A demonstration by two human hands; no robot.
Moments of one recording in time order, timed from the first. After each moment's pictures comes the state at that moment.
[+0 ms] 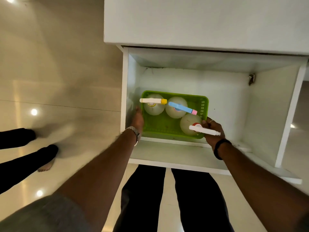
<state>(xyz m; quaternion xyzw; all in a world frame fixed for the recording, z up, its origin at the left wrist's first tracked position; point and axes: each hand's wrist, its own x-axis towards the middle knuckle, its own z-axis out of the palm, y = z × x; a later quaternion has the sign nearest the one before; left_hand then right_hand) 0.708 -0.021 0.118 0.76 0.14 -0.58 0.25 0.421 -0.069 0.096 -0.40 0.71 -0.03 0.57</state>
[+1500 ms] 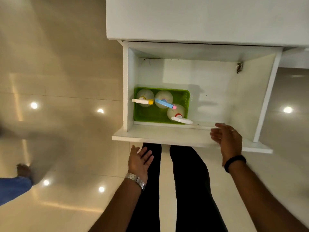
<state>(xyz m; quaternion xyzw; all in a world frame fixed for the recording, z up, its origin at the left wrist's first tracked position) 0.629 0.105 0.294 0.66 0.42 -0.50 0.37 0.374 -0.018 0.237 -0.21 0.79 -0.19 0.55</state>
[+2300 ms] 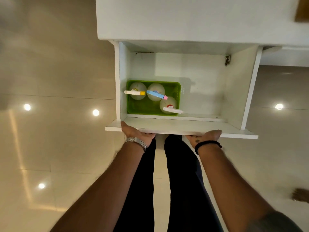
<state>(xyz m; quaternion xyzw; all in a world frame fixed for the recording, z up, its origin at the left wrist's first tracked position) 0.638 0.017 0.280 0.53 0.53 -0.50 0.44 0.432 -0.037 0.269 0.36 0.68 -0.37 0.52</state>
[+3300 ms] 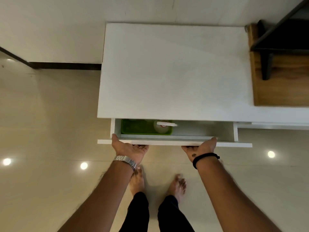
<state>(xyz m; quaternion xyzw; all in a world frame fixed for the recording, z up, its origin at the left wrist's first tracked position) 0.693 -0.161 0.283 0.45 0.44 -0.56 0.53 0.480 -0.227 0.268 0.26 0.65 -0.40 0.60</state>
